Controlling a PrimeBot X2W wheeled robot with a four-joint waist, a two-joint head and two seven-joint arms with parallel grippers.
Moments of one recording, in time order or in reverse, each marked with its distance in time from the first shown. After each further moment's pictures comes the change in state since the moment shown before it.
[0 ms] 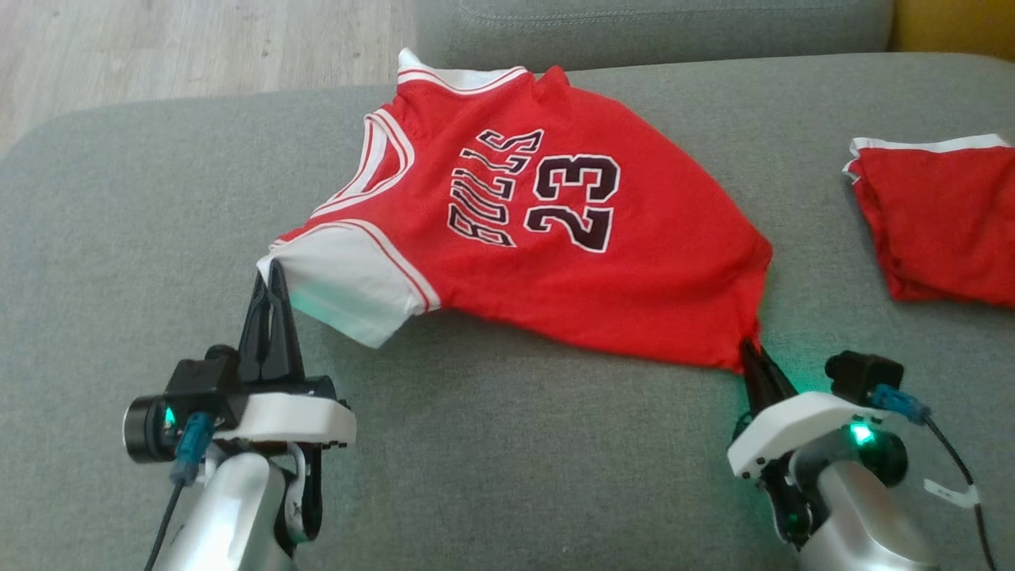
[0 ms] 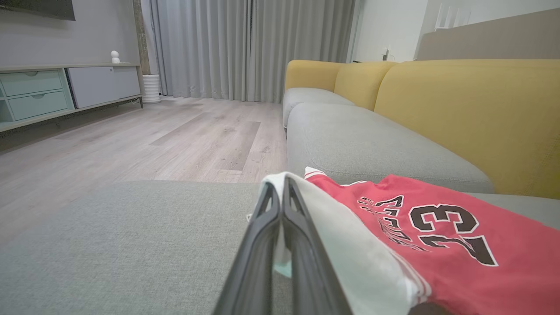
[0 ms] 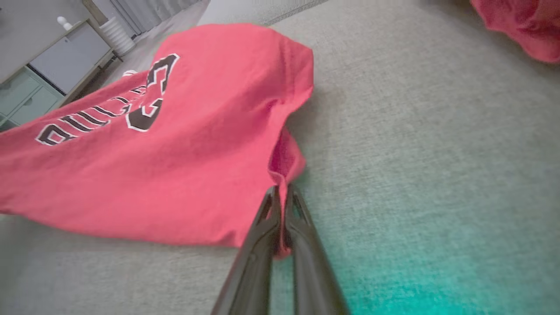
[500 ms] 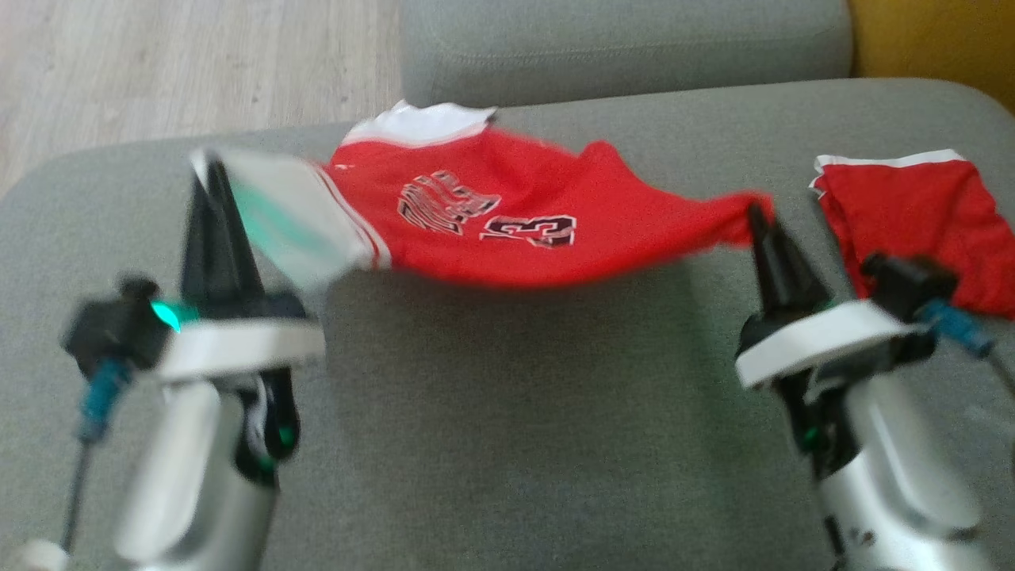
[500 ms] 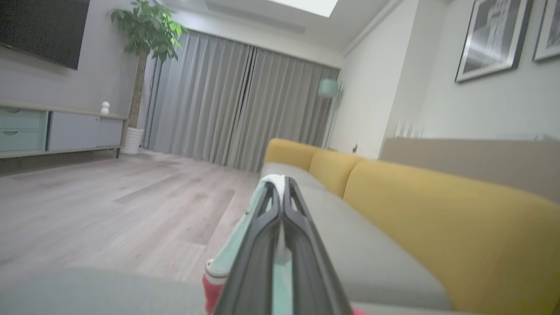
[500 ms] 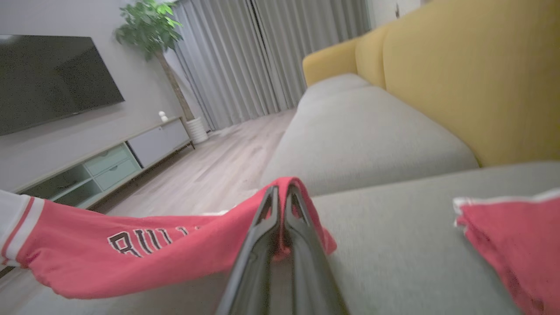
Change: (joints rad) left arm -0.060 -0.012 0.094 -0.154 -0.077 -0.063 0.002; right arm 0.010 -0.013 0.028 -0.455 -0.013 0.000 0.052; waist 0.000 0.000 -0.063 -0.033
